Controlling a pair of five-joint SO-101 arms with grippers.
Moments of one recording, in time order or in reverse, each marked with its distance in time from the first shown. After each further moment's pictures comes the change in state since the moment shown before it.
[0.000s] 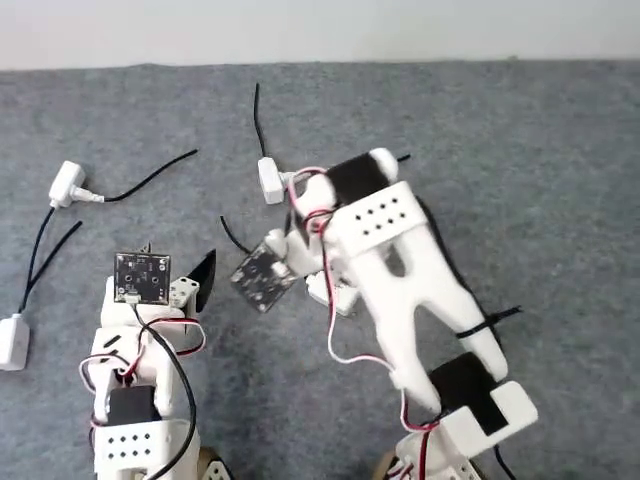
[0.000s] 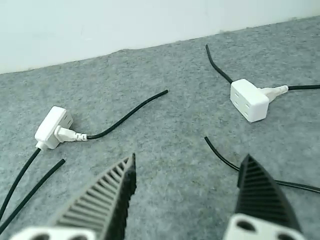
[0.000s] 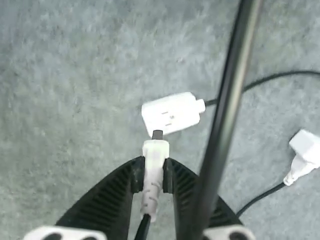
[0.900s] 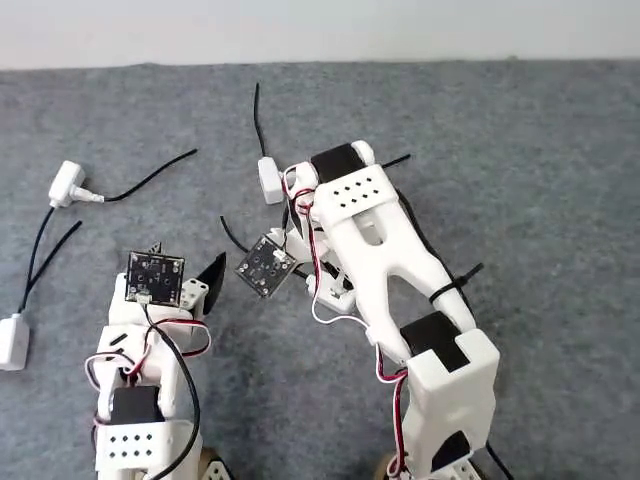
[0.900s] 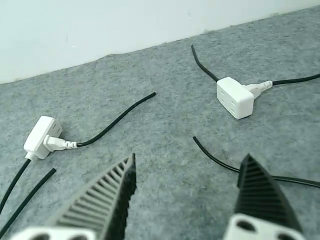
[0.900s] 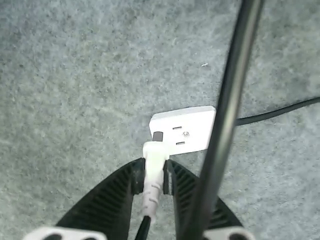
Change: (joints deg) left arm 2.7 0.0 0.0 0.1 -2.0; right arm 1.2 16.7 -6.1 0.3 4.7
